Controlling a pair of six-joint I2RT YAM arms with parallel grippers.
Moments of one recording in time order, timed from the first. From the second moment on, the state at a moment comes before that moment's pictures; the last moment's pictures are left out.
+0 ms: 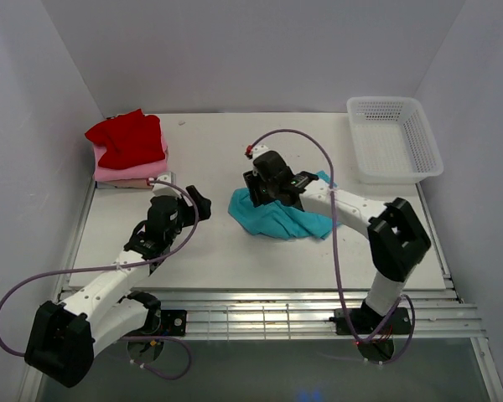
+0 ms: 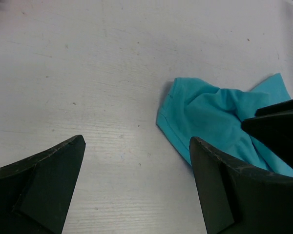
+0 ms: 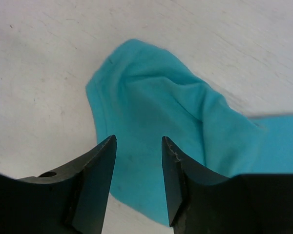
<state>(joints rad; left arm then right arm) -0.43 0.97 0.47 0.11 -0.19 -0.55 0.78 1.69 1.25 -0.32 0.12 0.22</state>
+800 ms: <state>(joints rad) -0.43 0.86 0.38 0.04 -0.33 -0.60 0.85 2.14 1.64 -0.34 0.04 0.21</state>
